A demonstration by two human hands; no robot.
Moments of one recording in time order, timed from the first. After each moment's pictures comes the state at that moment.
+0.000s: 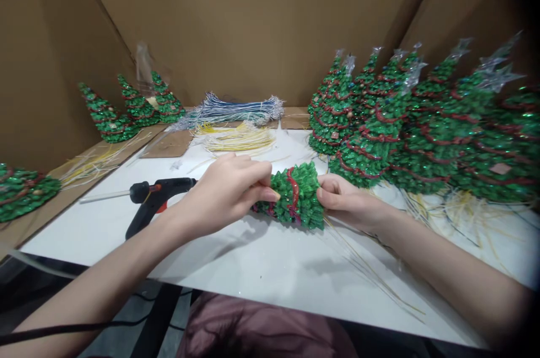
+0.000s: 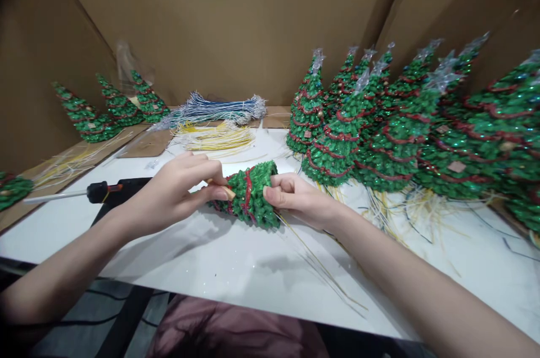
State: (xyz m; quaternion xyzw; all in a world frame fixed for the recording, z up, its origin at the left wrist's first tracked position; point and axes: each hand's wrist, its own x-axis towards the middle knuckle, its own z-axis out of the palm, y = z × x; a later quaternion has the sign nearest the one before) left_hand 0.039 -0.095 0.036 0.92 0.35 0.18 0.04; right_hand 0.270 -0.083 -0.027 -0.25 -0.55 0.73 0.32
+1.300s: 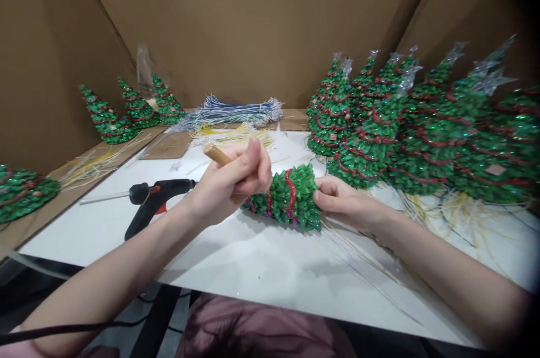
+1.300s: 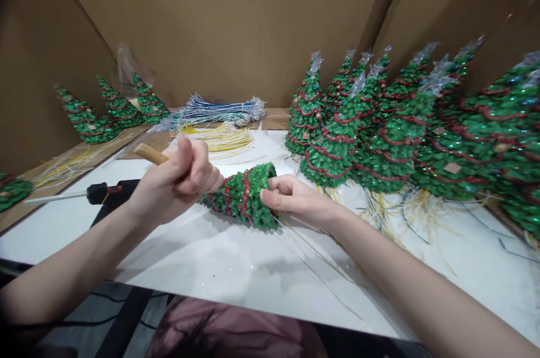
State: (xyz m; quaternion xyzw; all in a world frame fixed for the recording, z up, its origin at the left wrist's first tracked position) left_hand 0.059 -0.092 0.032 0.66 0.22 0.44 0.58; right_hand 0.273 -0.082 -0.027 -0.28 -0.58 0.70 0.31
